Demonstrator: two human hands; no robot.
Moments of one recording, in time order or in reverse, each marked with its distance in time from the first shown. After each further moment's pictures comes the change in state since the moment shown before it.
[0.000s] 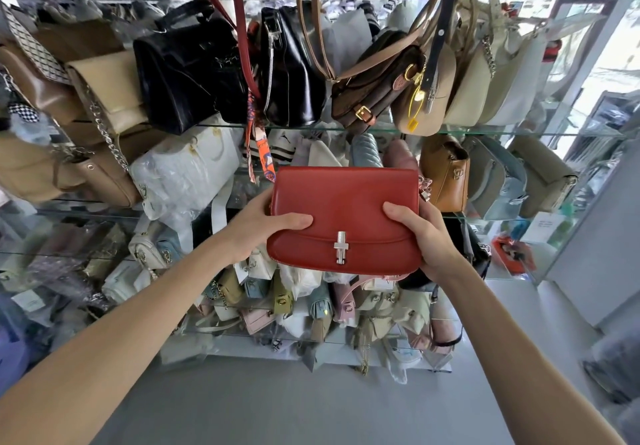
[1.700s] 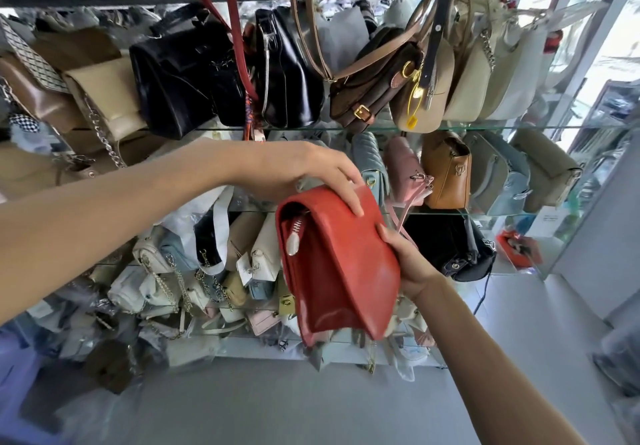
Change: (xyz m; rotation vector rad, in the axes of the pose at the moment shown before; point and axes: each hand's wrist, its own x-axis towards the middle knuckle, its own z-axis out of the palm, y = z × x) left_hand 0.012 0.134 -0.002 1.165 -0.664 0.643; right_hand 0.002 0.046 0.010 0.304 -0.416 0.297
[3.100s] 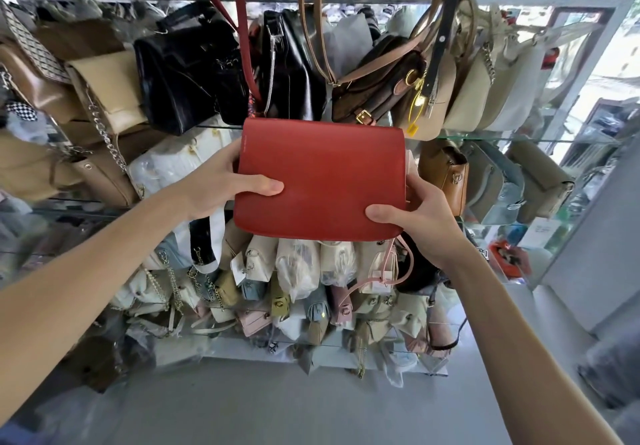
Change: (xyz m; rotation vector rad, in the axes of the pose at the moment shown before) left_hand -0.058 -0.030 0.056 -1.004 0.684 -0.435; right_hand -0.013 -0.070 0.025 -0.592 0.325 -0.390
